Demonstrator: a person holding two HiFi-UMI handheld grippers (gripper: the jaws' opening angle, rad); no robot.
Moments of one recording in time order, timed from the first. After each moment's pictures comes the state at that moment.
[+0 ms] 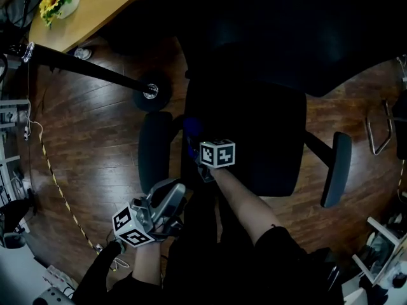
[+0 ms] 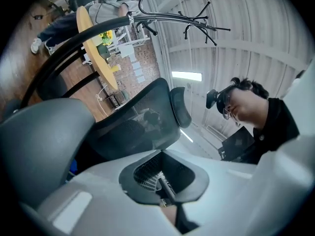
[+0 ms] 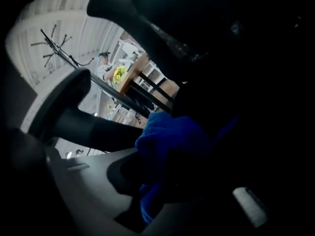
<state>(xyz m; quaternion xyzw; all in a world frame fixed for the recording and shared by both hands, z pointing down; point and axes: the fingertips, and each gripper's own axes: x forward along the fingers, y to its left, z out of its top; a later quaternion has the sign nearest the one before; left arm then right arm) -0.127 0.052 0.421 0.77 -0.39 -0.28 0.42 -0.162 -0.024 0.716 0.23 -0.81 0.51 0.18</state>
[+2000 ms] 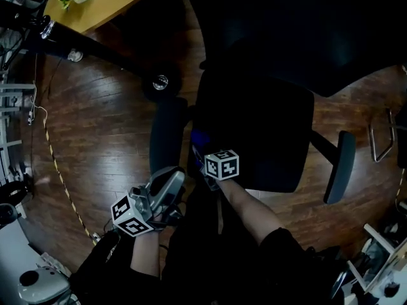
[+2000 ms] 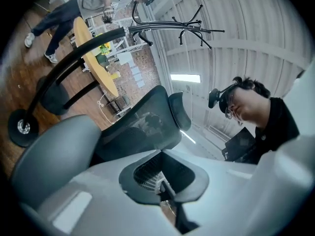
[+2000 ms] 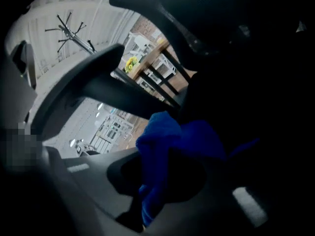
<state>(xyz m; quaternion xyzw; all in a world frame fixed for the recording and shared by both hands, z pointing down) -0.155 0.071 0.410 0.77 -0.41 -0.28 0.40 -0.161 0.055 0.714 0.20 -0.83 0.47 0.21</state>
